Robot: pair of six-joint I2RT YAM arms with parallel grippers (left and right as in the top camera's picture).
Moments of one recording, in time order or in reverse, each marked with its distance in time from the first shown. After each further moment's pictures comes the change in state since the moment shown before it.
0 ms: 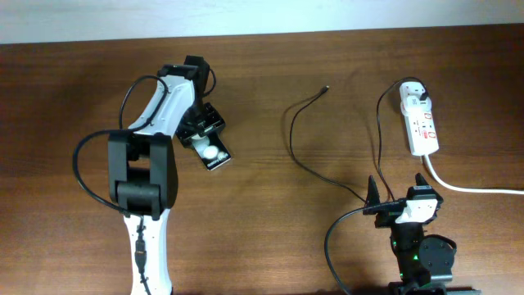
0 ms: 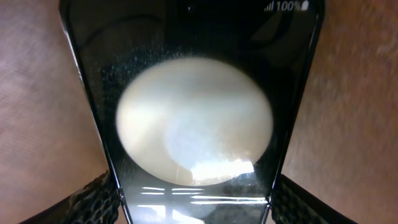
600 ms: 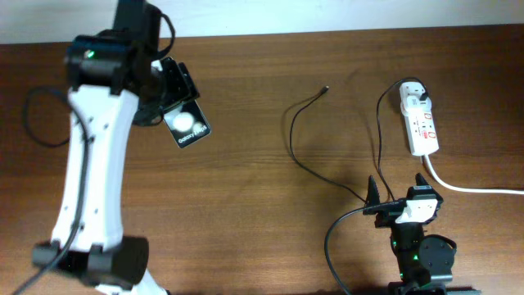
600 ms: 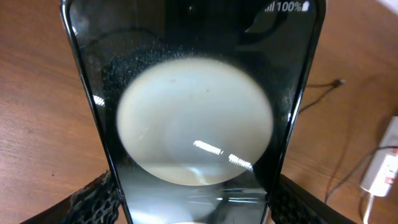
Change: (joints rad) left arm 0.011 -0.533 0.278 -0.364 0.006 0.105; right arm 0.000 0.000 0.000 0.000 0.000 0.000
